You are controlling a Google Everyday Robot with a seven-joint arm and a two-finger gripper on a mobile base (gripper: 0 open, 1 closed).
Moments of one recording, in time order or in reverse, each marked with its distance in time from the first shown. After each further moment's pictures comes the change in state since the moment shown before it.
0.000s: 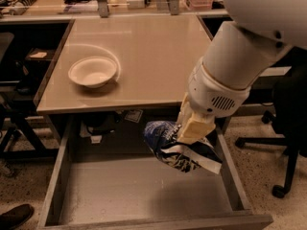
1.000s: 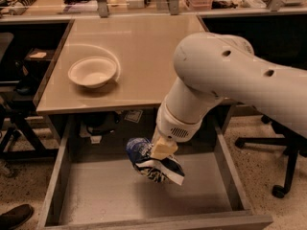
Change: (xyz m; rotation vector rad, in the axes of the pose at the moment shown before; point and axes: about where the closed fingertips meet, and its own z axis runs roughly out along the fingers) arm -0.021 -0.020 0.112 -0.014 -0.037 0.039
